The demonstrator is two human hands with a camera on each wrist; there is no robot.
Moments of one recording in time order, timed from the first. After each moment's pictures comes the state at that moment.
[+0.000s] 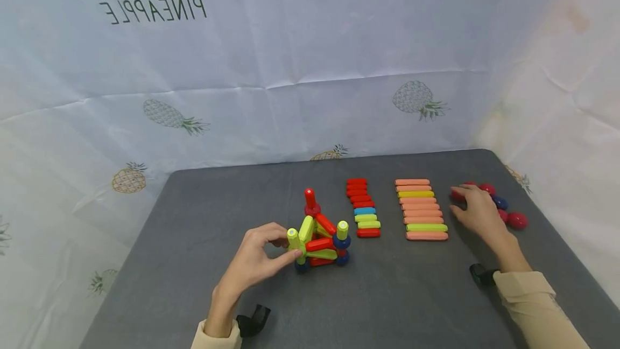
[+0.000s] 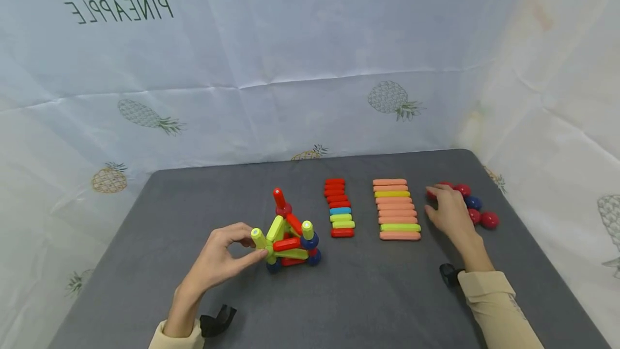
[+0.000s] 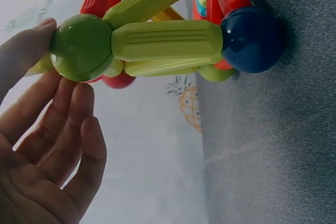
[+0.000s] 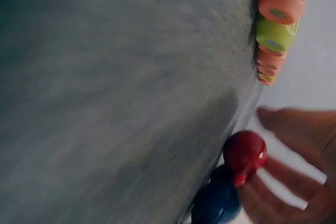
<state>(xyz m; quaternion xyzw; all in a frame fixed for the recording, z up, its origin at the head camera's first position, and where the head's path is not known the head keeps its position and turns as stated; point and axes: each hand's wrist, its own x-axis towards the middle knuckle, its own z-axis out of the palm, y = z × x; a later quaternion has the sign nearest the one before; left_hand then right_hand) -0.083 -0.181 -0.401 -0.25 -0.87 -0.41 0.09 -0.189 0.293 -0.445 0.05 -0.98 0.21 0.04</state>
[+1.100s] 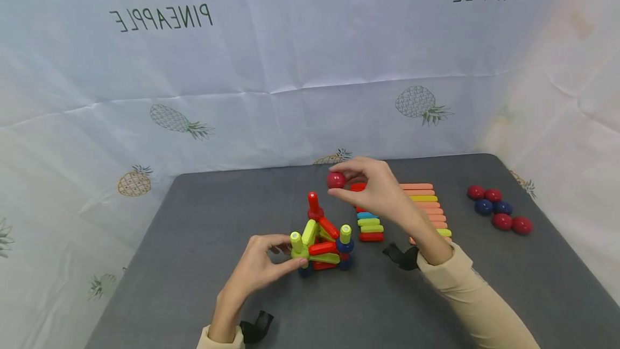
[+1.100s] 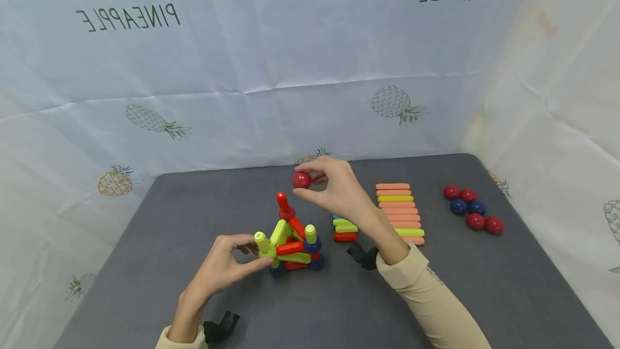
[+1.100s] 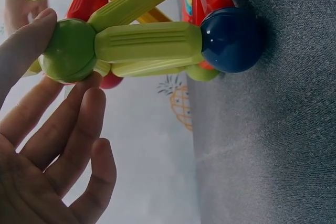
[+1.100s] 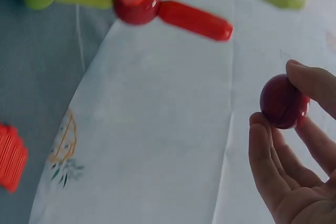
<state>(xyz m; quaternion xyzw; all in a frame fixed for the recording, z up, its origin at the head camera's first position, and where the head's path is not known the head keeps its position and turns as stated) -0.082 -0.183 -0.406 -0.21 -0.89 -0.40 0.05 -0.165 0.091 -0.319 0.30 -0.83 0.45 0.08</state>
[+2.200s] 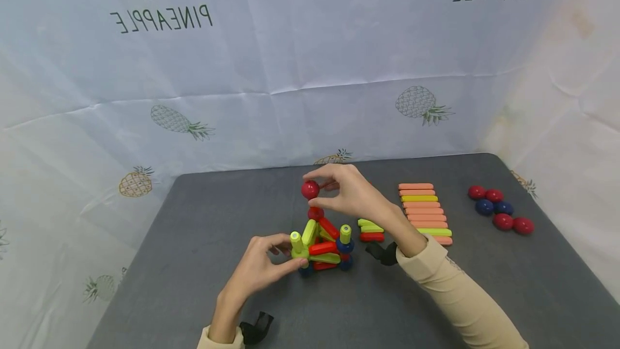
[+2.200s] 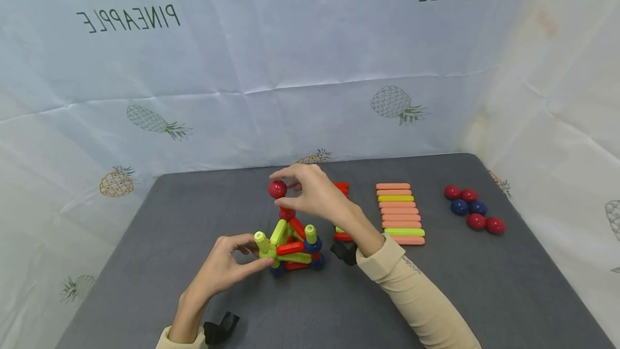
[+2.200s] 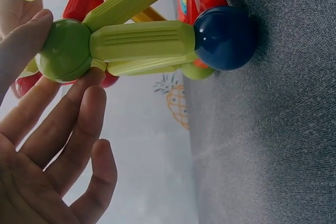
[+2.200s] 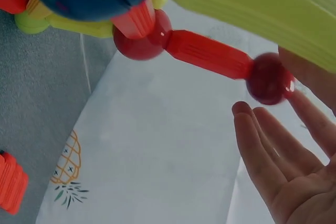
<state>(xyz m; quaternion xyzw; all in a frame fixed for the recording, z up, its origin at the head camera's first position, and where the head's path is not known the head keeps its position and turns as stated) -0.082 -0.183 -0.407 -0.20 -0.89 -0.40 0.03 -0.173 0.058 -0.319 0.36 -0.83 0.42 -0.01</state>
